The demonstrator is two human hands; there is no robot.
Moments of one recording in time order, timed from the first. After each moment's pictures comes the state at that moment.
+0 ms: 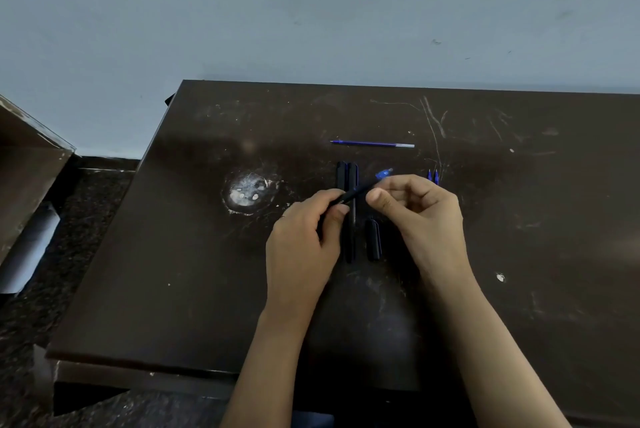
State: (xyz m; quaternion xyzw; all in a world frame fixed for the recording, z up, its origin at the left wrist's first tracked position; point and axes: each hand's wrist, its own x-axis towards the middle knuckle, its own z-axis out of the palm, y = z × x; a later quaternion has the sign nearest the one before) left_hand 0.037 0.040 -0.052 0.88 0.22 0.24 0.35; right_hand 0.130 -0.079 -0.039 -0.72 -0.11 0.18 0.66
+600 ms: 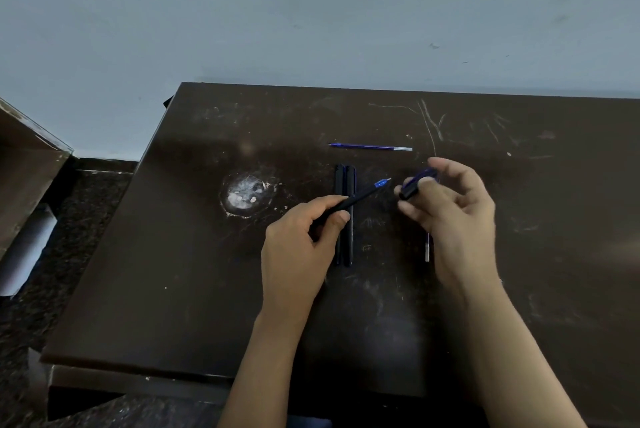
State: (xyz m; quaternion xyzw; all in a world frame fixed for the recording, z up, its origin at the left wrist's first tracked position) left_hand 0.037 0.040 -0.053 0.83 0.27 0.23 0.43; right_hand 0.141 -0.090 -0.030 -0.64 0.03 0.15 0.75
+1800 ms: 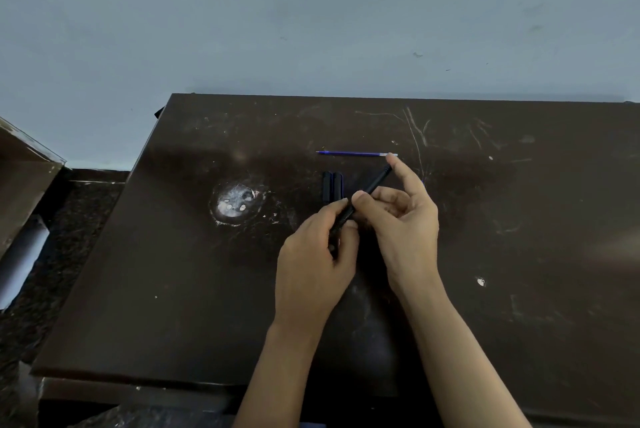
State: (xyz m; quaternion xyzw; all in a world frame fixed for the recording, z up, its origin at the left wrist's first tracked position) left_hand 0.044 0.011 -0.046 0.87 0.22 0.23 0.38; right_hand 0.124 -0.067 -0.036 -0.68 -0.01 0.15 0.71
